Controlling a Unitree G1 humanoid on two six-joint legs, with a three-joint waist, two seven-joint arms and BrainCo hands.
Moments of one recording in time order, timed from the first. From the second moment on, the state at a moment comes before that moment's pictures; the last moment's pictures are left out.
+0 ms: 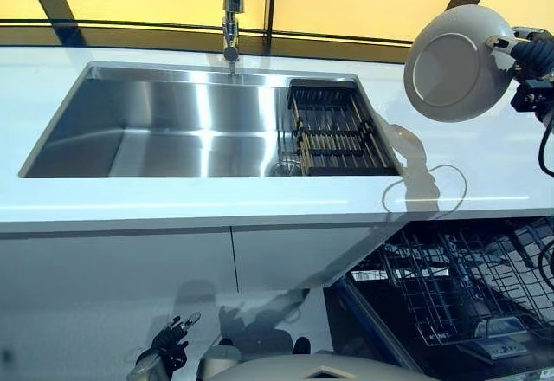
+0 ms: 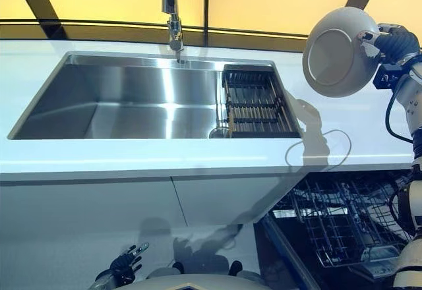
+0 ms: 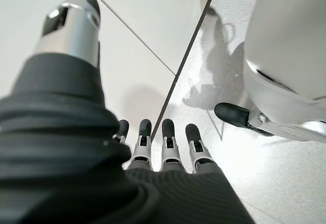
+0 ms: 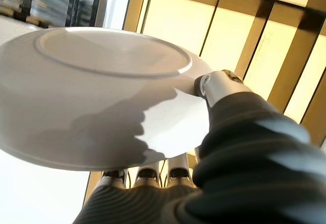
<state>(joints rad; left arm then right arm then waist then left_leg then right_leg) 0.13 0.30 -0.10 1.05 -0.64 -0.04 -0.08 -0.96 -1.05 0.29 0.74 0.74 0.29 0.13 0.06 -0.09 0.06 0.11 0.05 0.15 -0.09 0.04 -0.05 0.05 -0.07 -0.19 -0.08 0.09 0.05</state>
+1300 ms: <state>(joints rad) 0.10 0.30 -0.10 1.06 -0.64 -0.08 -0.05 -0.17 -1.15 -0.19 0.53 0.65 0.29 0.28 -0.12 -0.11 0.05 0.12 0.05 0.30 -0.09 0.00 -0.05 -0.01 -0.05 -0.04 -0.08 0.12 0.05</state>
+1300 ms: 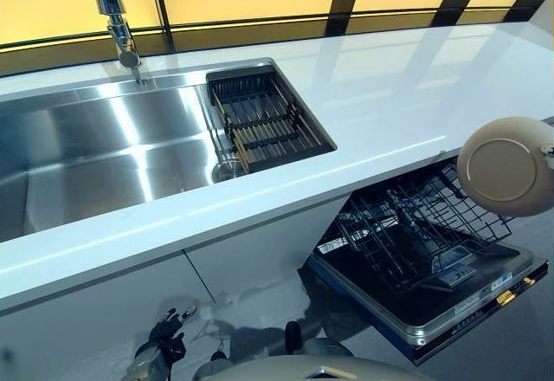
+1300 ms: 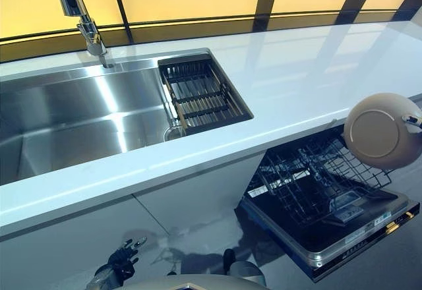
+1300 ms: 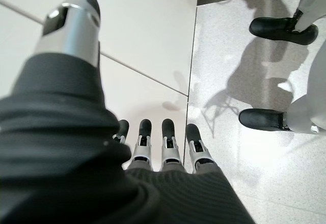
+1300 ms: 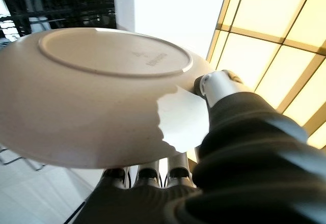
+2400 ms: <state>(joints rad) 0.07 0.28 -0.09 1.07 -0.60 -0.08 -0.03 -0.08 -0.76 -0.06 0.49 0.46 0.16 0.11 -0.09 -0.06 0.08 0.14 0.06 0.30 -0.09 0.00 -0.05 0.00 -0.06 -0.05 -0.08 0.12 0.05</state>
